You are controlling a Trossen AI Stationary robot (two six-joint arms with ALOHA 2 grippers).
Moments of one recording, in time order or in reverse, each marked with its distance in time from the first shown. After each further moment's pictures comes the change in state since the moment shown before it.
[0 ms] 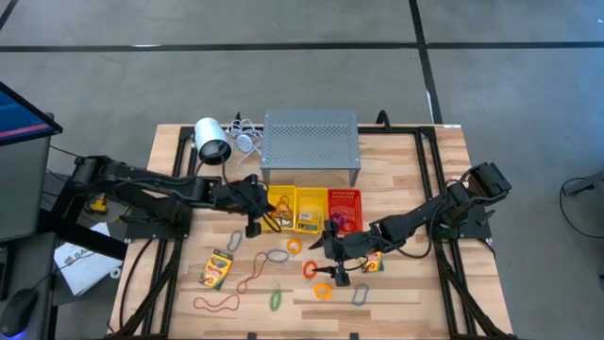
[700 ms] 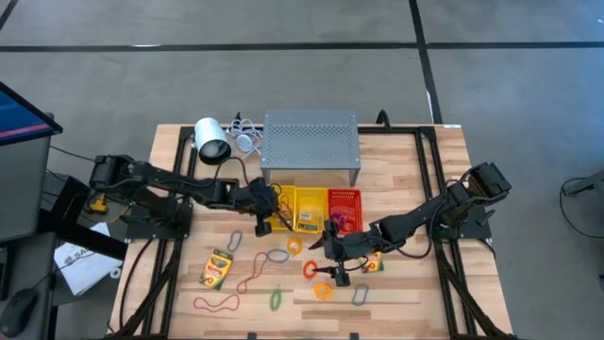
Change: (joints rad) left arm 0.067 0.211 0.000 0.069 0.031 -0.007; right arm 0.001 0.000 0.000 -0.005 0.000 0.000
